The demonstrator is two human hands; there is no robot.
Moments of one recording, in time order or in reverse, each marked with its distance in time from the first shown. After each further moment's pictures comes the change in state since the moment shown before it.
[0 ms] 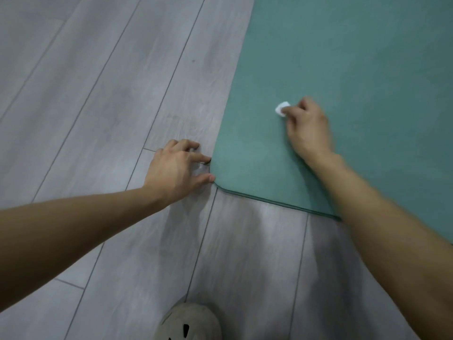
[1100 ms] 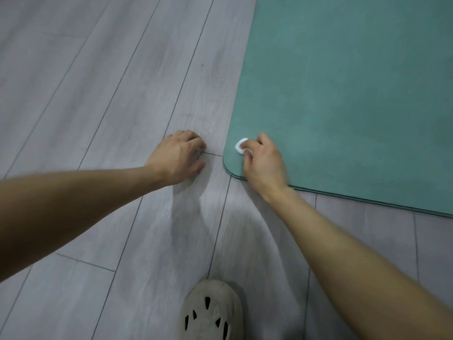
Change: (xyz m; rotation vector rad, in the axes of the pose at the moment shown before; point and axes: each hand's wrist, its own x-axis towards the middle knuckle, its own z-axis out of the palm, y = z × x) left_hand -0.007 -0.032 -0.030 0.140 -0.060 0.217; right_hand -0.091 -0.124 0.023 0.173 -0.097 0.058
